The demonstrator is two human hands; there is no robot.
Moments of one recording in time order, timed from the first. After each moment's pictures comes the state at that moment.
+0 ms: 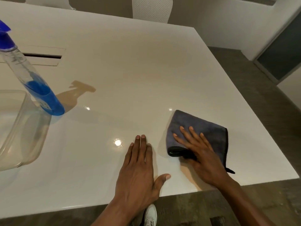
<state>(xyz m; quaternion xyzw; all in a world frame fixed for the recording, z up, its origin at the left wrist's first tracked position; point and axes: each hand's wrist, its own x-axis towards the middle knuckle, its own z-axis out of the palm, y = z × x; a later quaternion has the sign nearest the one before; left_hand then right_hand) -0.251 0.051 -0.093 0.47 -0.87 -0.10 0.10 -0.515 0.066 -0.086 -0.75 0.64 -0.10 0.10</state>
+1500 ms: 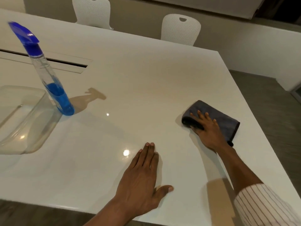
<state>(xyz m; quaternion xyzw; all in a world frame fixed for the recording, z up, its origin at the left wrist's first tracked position) -0.309 0.034 -0.087 0.51 -0.85 -0.12 0.09 -0.627 -0.129 -0.092 -0.71 0.69 -0.08 0.11</state>
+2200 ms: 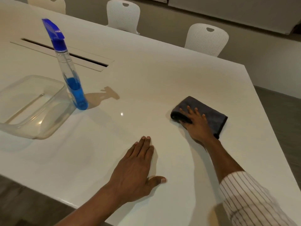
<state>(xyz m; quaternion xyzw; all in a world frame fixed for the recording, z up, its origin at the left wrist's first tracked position) -0.301 -0.003 -0.085 0.57 -0.81 -0.10 0.11 -0.562 -0.221 -0.090 -0.78 0.61 -0.06 0.11</state>
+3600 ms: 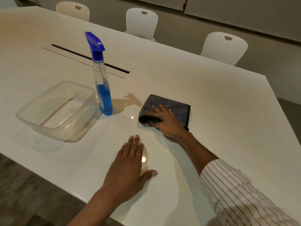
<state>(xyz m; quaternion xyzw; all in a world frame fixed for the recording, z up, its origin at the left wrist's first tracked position) -0.214 0.004 -0.079 0.66 -0.73 -0.08 0.15 -0.360 -0.226 -0.077 -0.88 0.43 -0.06 0.20</state>
